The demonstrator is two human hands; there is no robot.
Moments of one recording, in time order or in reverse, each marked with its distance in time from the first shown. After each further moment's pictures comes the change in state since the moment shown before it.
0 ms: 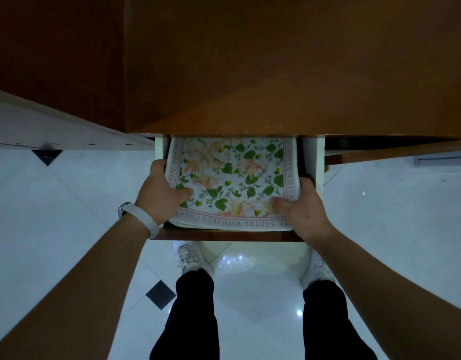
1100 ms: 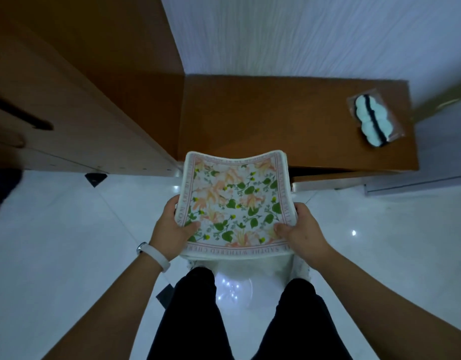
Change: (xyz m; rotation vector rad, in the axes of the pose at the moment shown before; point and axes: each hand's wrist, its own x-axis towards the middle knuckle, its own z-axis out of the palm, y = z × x) left_hand -0.218 0.054 -0.075 -0.235 0.020 0.143; right_hand -0.220 -0.089 -0.078 -0.049 -0.042 -0.126
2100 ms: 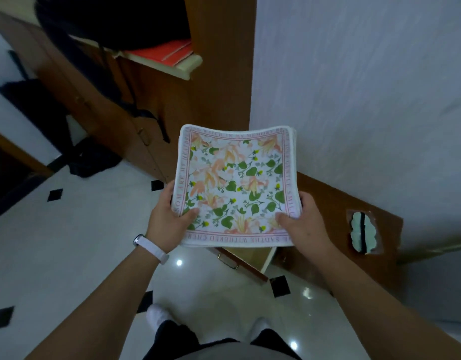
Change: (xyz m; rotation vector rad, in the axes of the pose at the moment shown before) left_hand -0.230 0.168 0.029 -0.226 0.667 0.287; right_hand -0.132 -0.151 -0.135 -0.174 -0.244 -0.609
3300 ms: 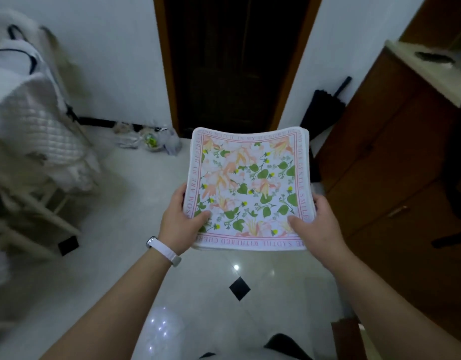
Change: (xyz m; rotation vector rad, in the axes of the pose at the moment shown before) left_hand -0.305 -0.166 -0.447 -0.164 1.047 -0.302; right_hand -0.202 -0.183 0.518 -0.335 -0.832 -0.485
